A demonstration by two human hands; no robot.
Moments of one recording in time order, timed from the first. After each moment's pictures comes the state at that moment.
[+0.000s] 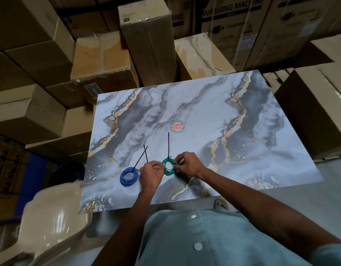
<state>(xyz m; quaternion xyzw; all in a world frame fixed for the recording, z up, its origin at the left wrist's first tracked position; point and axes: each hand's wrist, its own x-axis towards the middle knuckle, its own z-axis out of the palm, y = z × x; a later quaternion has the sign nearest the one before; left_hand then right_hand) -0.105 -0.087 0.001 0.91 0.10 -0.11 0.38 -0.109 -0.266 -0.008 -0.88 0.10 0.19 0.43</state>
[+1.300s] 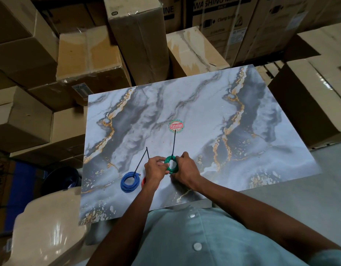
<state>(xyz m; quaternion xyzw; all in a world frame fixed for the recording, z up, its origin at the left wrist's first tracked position) -0.066 -0.096 -0.013 0.81 0.15 -0.24 0.51 -0.114 -0.222 -0.018 -0.94 0.13 0.15 0.29</state>
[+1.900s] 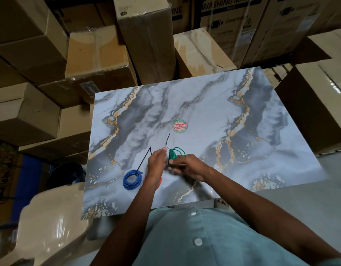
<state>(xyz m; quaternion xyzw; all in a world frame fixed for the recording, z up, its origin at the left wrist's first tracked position) -0.069 -0.100 0.012 0.66 0.20 -0.22 0.69 -0.104 -0.245 0.010 -0.47 0.25 0.26 0.80</state>
